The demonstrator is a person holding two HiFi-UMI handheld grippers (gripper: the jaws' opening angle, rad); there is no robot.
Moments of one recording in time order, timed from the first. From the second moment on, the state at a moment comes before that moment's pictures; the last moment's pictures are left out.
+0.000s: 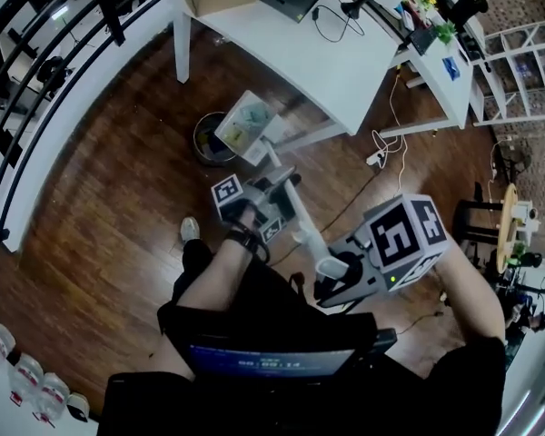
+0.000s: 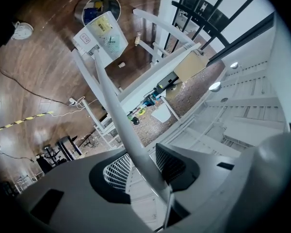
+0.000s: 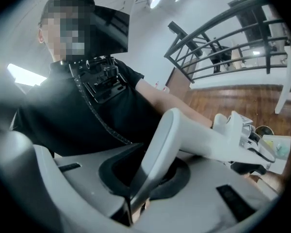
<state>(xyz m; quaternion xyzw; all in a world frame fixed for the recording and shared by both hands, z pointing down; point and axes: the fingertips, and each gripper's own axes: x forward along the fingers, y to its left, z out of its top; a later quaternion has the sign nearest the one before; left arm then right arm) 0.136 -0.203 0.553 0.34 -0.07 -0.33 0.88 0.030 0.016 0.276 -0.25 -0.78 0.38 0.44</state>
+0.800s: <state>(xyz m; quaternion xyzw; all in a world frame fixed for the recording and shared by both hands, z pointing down) 0.132 -0.219 0.567 0.30 -0.07 -0.37 0.88 0.035 0.020 0.301 -0.38 -0.64 0.35 0.57</state>
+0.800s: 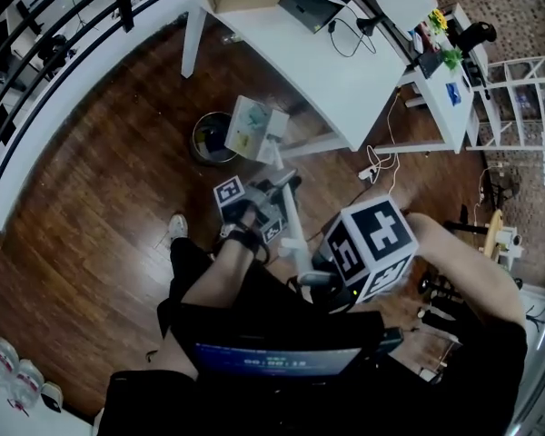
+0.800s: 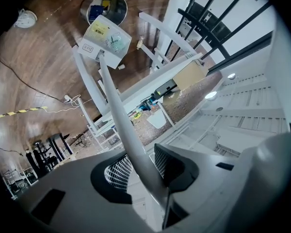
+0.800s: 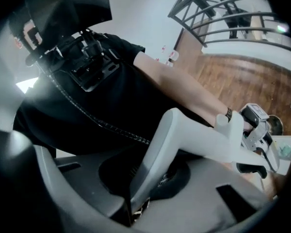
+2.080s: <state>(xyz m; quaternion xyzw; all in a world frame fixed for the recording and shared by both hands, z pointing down) 0.109 -0.232 0.573 0.30 -0.07 -0.37 0.88 0.014 0.023 0.301 -0.45 -0.54 0.34 0.63</state>
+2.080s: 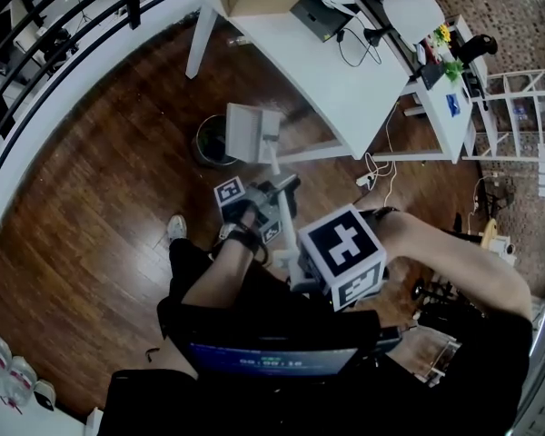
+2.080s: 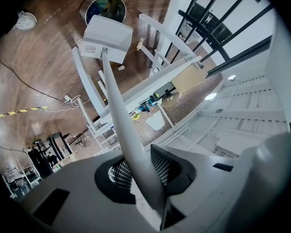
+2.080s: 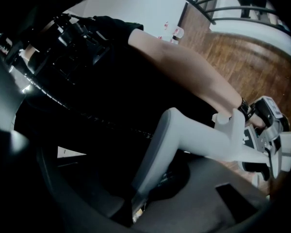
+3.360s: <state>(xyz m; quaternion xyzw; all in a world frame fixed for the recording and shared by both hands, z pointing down) 0.173 -0.209 0.552 0.38 -0.12 -0.27 0.88 0.085 0.034 0.276 -0.32 -0.77 0.35 0.43</state>
